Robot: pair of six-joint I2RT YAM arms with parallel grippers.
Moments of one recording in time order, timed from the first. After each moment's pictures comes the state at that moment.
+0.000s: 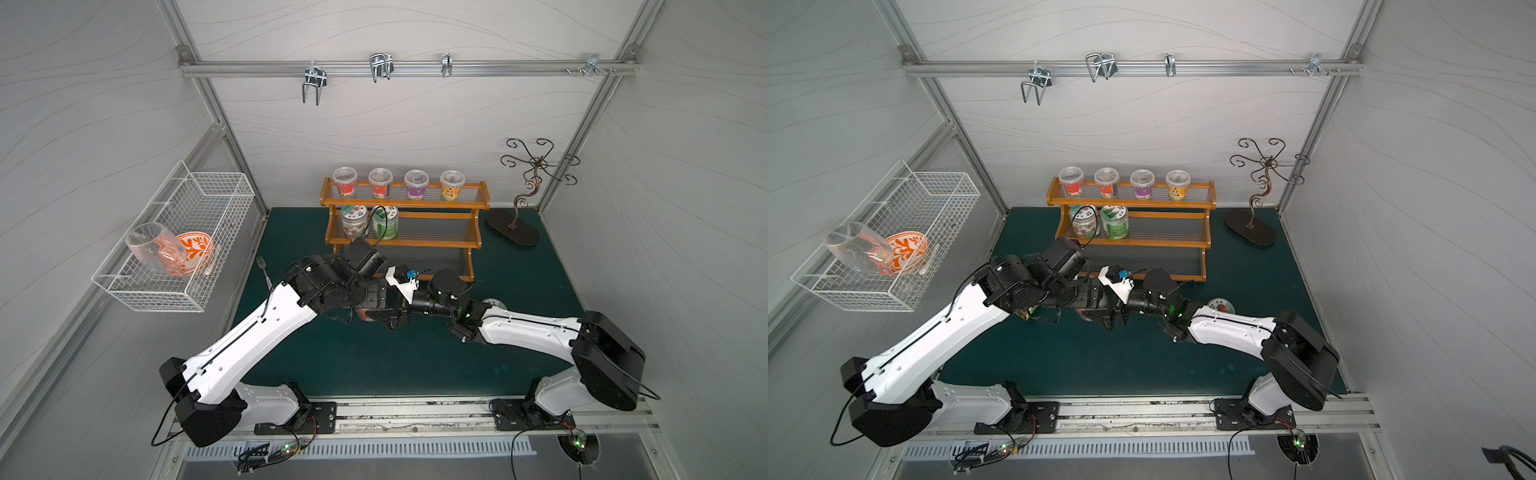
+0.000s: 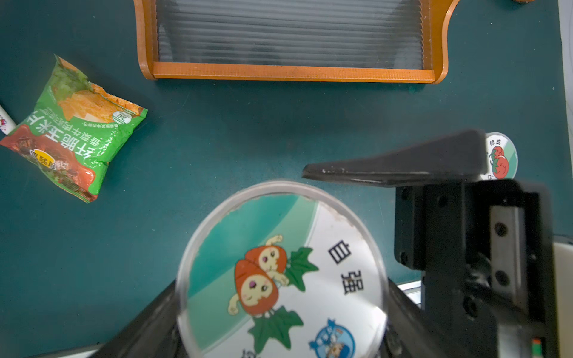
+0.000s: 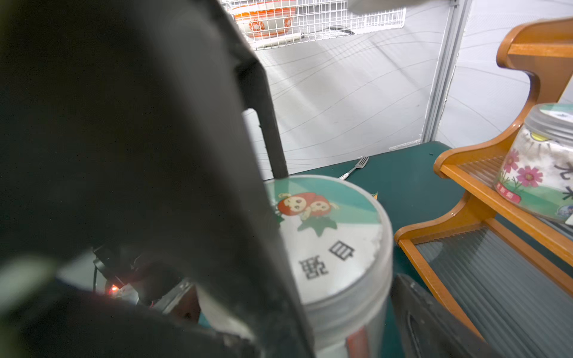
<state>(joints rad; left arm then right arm) -0.81 1.28 1.49 -1.31 -0.19 -0.71 1.00 1.49 0.81 0.58 -0.47 0.01</state>
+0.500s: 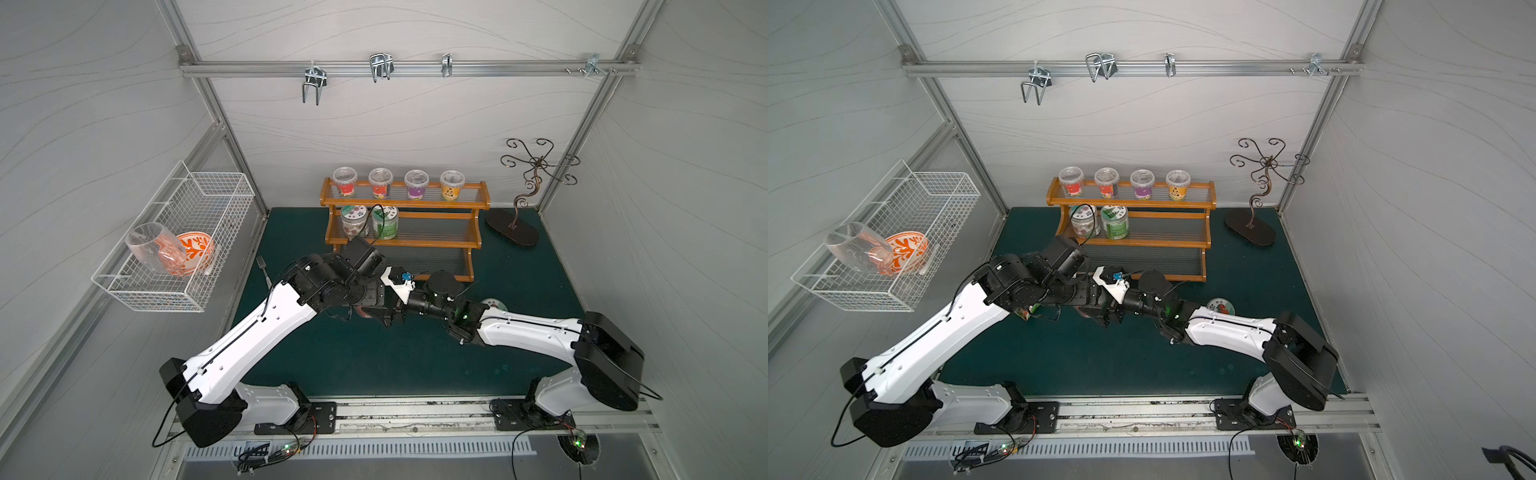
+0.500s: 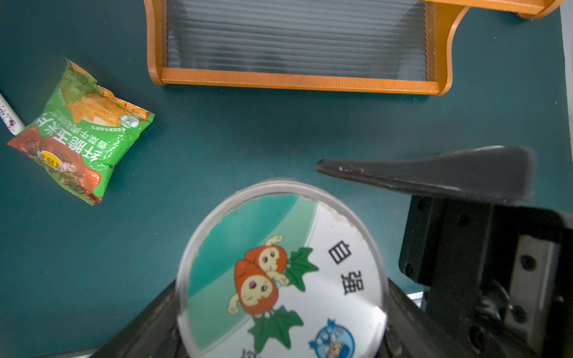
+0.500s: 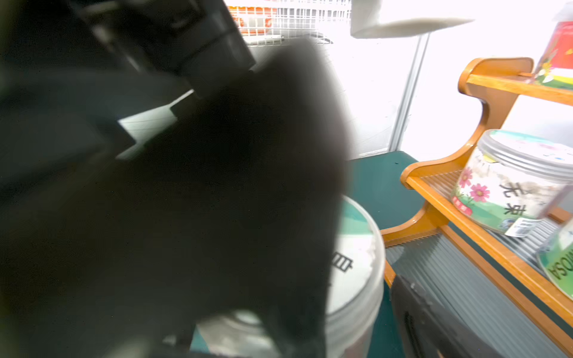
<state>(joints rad) -0.79 1.28 1.48 -1.30 -0.20 -0.72 1.03 1.48 0.84 0.54 -0.29 -0.08</state>
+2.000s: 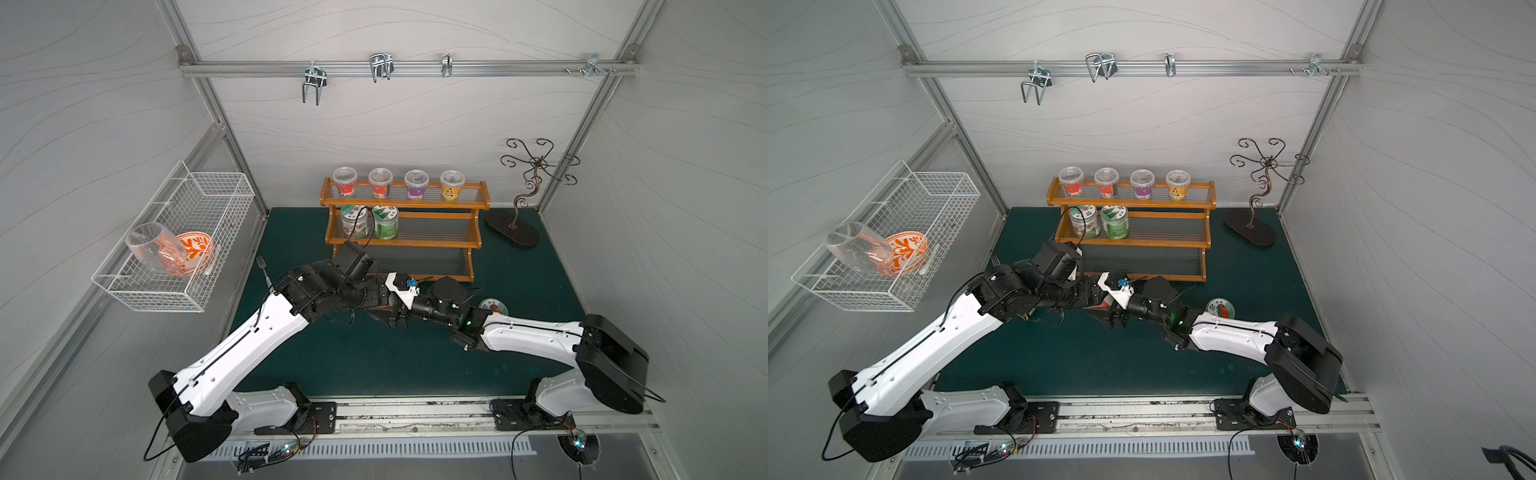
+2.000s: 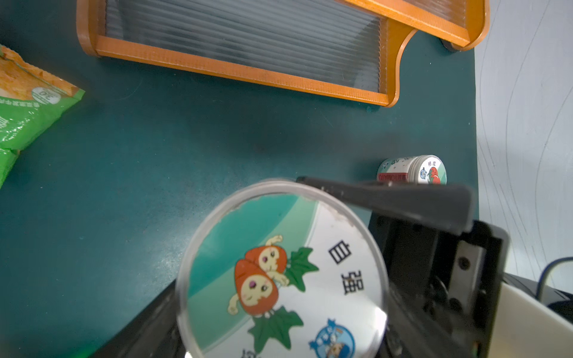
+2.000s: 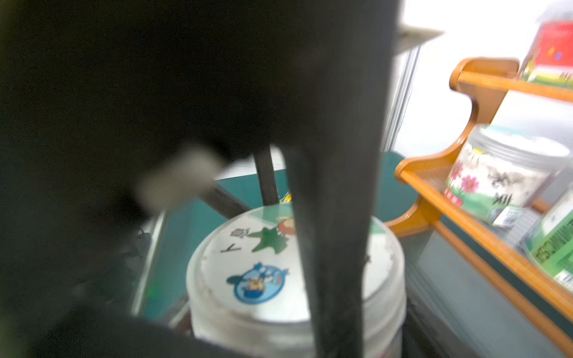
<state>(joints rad) -0.75 1.20 1.34 -1.12 -0.05 -0.81 1.04 1.46 0.77 0.61 -0.29 -0.09</state>
